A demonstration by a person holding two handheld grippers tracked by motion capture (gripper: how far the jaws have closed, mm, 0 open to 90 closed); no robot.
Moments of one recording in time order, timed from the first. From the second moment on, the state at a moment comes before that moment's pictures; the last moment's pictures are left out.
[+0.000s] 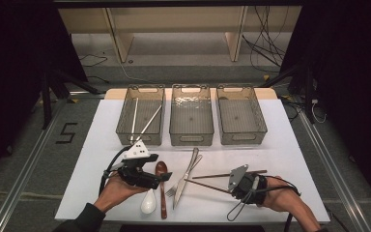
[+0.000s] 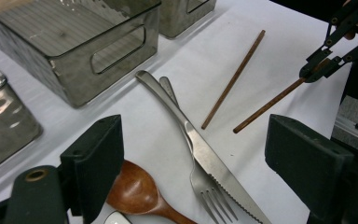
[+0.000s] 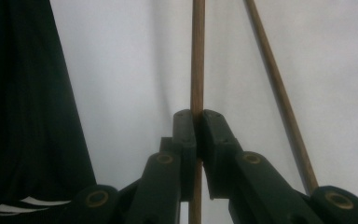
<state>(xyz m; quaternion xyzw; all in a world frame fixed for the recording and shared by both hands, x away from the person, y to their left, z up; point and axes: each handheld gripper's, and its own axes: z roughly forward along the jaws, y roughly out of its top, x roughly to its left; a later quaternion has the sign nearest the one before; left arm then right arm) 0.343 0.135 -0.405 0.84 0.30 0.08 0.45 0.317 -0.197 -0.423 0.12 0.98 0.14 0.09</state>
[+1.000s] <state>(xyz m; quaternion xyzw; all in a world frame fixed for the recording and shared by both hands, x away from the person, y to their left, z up) 0.335 0.067 -0.409 0.93 0.14 0.04 0.34 0.306 -0.177 -0.413 0.06 0.98 0.16 0.11</state>
